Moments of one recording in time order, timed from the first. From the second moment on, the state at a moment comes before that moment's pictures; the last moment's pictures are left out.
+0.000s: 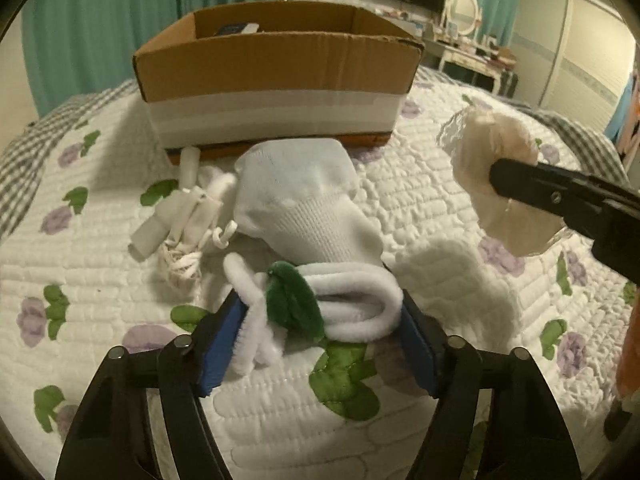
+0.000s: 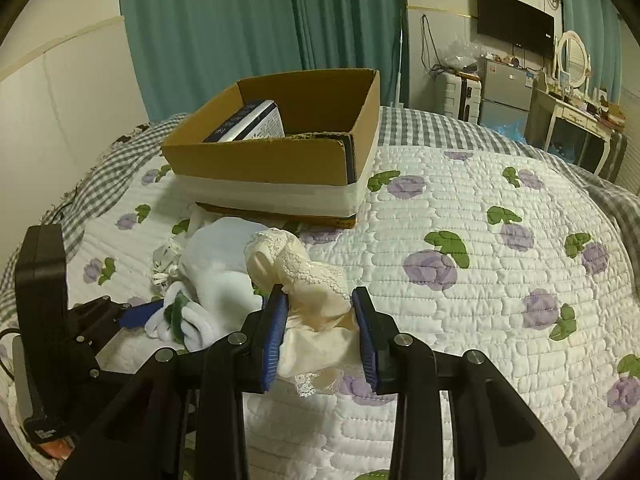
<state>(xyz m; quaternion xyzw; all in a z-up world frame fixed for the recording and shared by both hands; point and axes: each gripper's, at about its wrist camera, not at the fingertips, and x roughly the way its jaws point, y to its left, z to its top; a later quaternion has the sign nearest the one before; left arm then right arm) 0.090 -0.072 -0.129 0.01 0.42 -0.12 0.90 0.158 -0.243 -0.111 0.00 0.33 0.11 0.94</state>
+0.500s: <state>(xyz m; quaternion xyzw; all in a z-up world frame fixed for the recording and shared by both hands) 0.044 -0.062 -0.059 0.04 0.36 -0.13 0.92 0.115 -0.242 -0.085 0.00 0.31 0.07 0.95</state>
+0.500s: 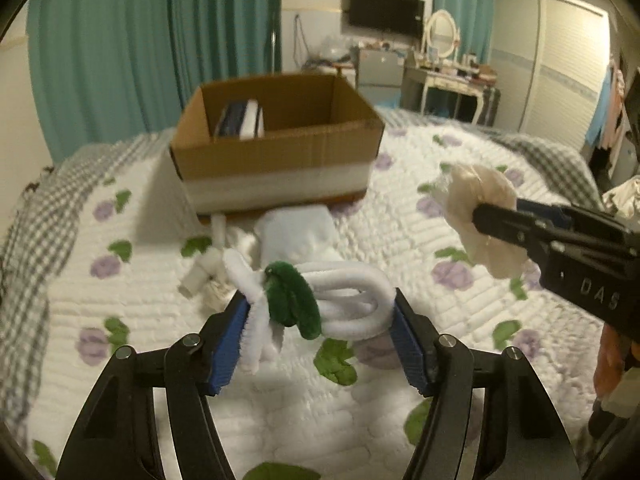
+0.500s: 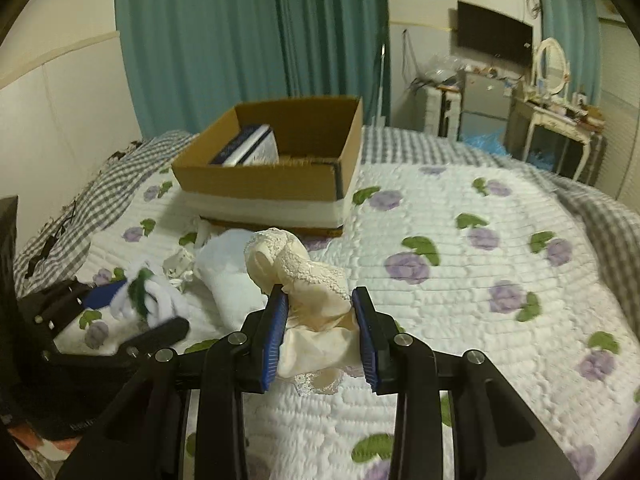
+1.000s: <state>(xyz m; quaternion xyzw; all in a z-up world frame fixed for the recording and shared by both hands) 0.046 -0.051 0.043 0.07 0.25 -0.16 0.95 0.101 -0.230 0.006 -0.03 0.25 0.07 0.97</state>
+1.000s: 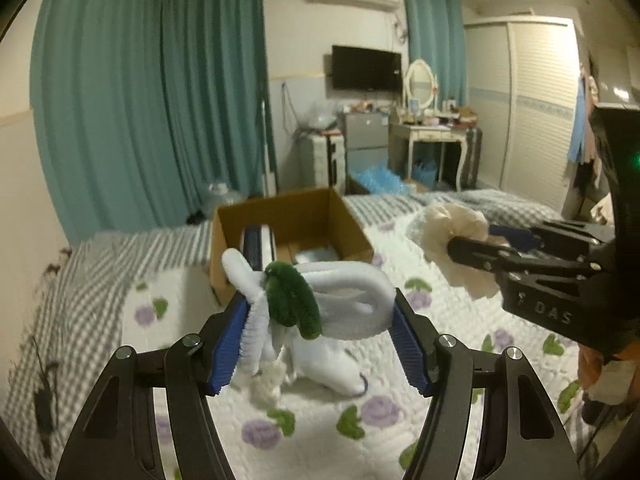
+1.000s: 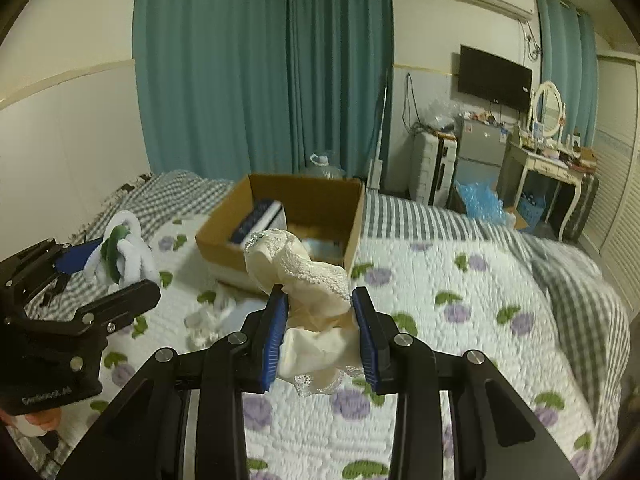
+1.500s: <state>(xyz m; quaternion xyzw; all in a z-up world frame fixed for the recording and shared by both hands) 0.197 -0.054 0.052 0.10 0.24 -0.13 0.96 0.231 -0.209 0.070 -0.03 0.22 0.10 0.97</state>
